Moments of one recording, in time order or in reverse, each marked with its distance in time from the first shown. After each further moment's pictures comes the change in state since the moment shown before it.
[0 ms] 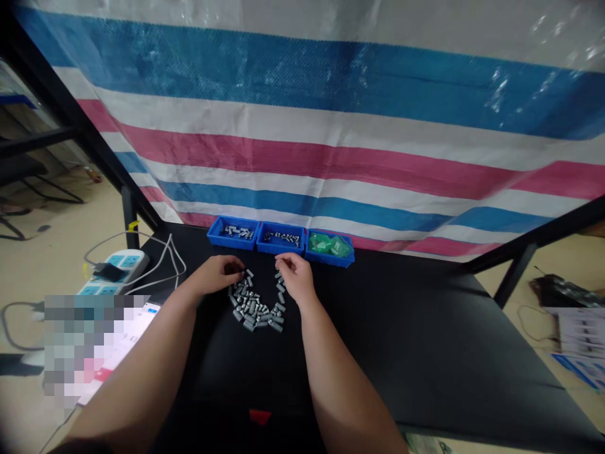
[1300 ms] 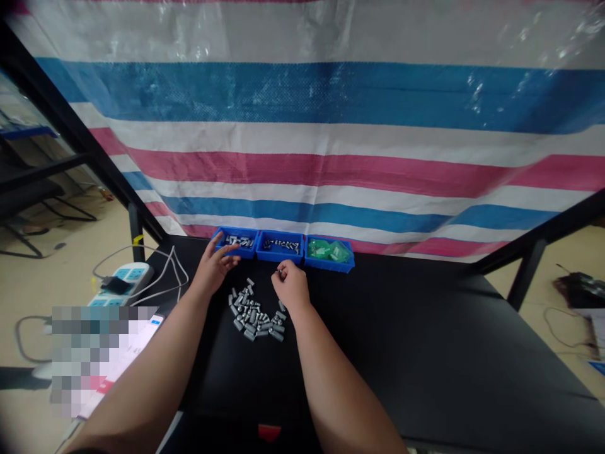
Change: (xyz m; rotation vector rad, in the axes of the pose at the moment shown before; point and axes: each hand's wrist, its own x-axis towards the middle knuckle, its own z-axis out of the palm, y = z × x) left_hand 0.033 0.009 0.010 -1.229 0.502 -0.107; right_hand 0.001 0.013 0.010 -0.534 0.095 -0.179
